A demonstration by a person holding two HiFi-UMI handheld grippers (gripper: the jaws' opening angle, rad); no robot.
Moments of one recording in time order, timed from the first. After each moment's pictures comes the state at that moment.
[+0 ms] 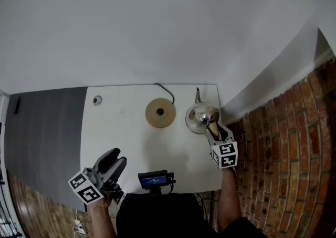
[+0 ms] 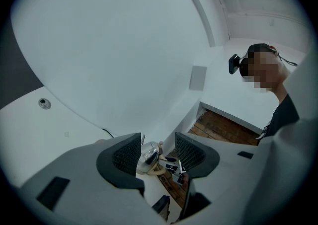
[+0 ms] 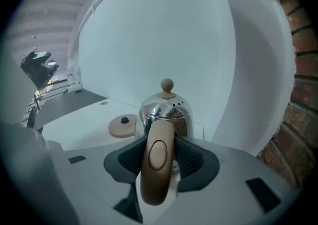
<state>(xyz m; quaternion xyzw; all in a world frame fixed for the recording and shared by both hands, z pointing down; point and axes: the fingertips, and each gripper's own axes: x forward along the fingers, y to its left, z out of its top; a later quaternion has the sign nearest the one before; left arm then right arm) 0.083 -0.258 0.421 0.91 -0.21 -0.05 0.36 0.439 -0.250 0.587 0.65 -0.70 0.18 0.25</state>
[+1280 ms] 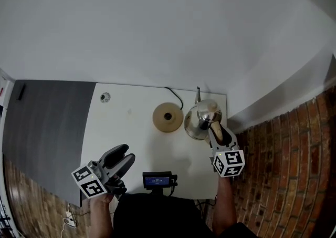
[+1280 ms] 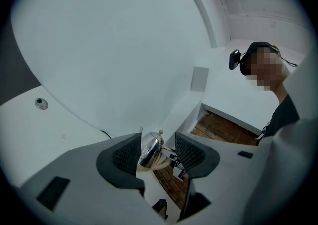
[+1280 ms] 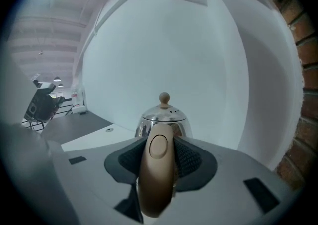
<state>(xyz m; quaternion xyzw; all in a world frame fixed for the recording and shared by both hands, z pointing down) 0.095 -0.272 0.421 0.91 -0.21 -0.06 0.36 0.406 -0.290 0.513 0.65 -0.74 0.14 0.14</state>
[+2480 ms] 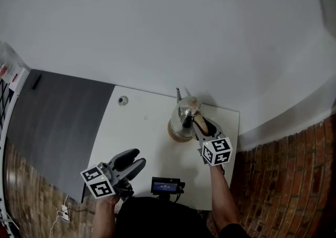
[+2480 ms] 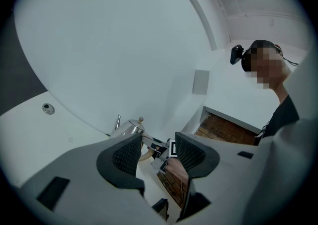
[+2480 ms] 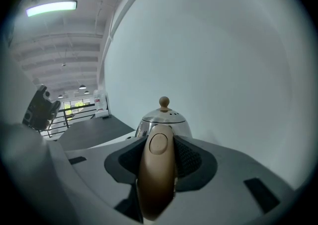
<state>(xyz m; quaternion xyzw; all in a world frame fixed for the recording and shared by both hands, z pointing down) 0.078 -0.270 0.418 0.90 -0.23 -0.07 0.36 0.298 -0.393 0.520 0.53 -0.83 0.13 0.12</state>
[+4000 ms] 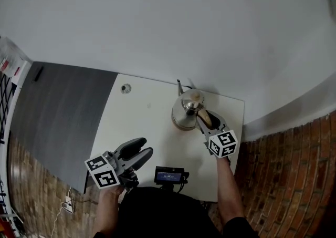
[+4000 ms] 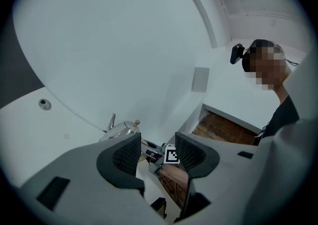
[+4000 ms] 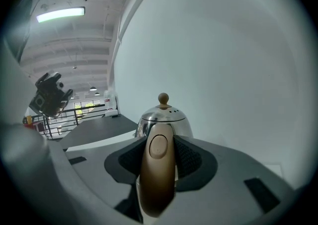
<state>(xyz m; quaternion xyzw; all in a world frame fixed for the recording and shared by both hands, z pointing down) 0.094 -0.267 0.420 0.90 -0.22 -0.06 0.36 0.301 -0.378 0.554 0.49 -0.86 0.12 0.11</state>
